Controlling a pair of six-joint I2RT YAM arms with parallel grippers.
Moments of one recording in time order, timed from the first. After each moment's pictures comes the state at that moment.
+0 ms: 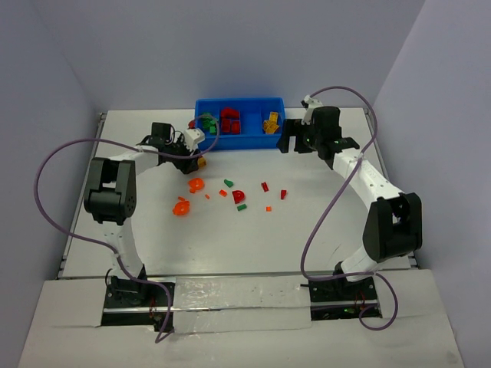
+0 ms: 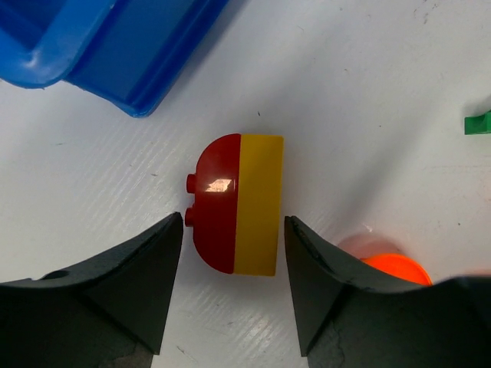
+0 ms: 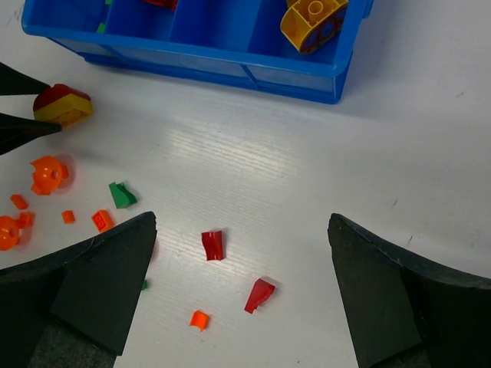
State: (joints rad) left arm -0.16 2.01 1.31 -0.18 0.52 0.60; right arm 0.21 1.55 1.23 -0.27 -0.22 0.19
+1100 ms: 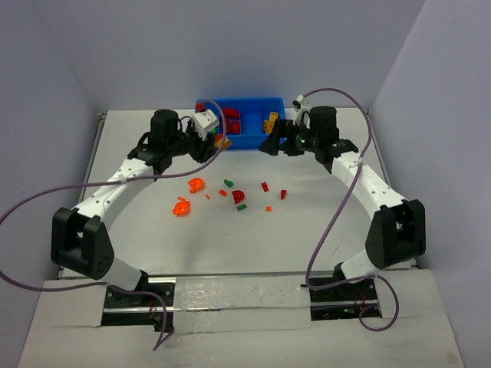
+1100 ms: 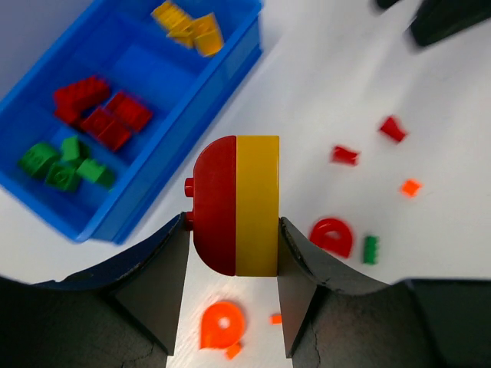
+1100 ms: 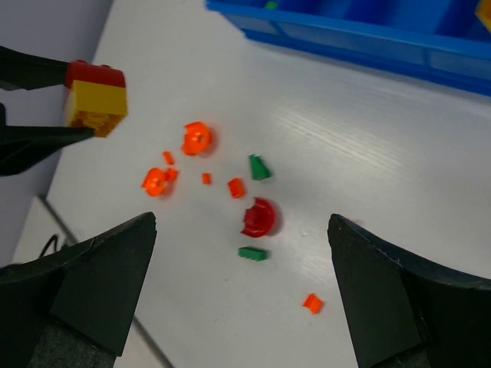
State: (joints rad) left arm -0.38 1.51 1.22 -0.16 0.49 0.35; right arm 0.26 1.50 1.22 -0.25 -0.49 0.35
